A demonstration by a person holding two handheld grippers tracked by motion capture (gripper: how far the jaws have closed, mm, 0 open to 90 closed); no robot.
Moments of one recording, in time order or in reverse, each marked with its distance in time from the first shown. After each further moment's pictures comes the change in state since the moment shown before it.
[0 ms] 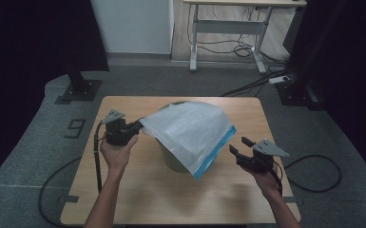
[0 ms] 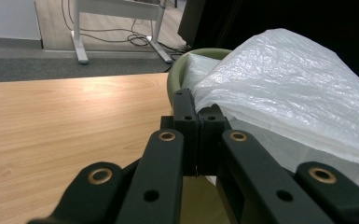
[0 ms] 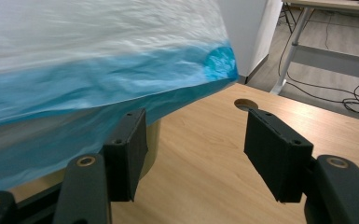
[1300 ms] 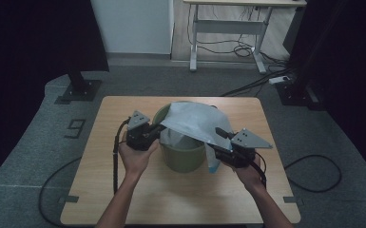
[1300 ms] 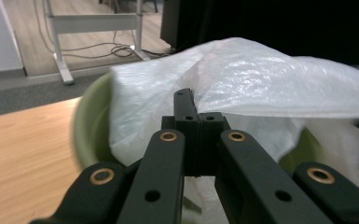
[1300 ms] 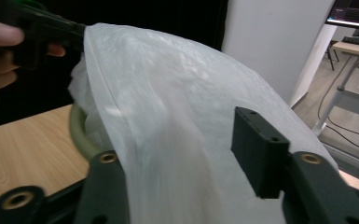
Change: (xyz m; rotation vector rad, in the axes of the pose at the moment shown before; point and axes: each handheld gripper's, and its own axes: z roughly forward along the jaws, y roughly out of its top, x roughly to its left) left arm -0.065 0.006 0.010 -0.012 -0.035 0.140; right arm 0.070 0.079 0.001 -0.087 0.156 -0.091
